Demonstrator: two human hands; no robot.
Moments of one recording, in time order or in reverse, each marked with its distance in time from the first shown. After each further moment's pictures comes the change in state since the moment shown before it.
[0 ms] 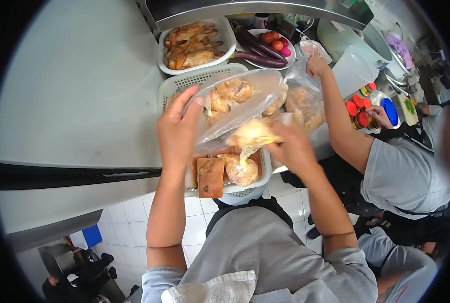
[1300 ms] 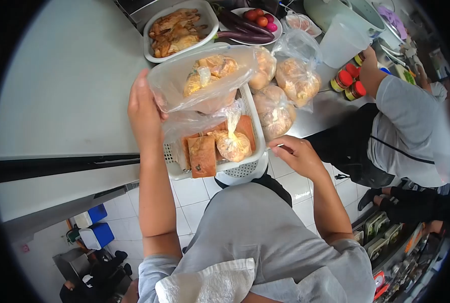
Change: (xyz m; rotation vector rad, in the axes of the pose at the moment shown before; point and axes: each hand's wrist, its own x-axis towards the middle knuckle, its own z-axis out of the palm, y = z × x) left_hand -0.002 -0.002 -0.016 -0.160 0.079 -0.087; right_hand -0.090 0.016 -0.006 0.447 -0.227 0.337
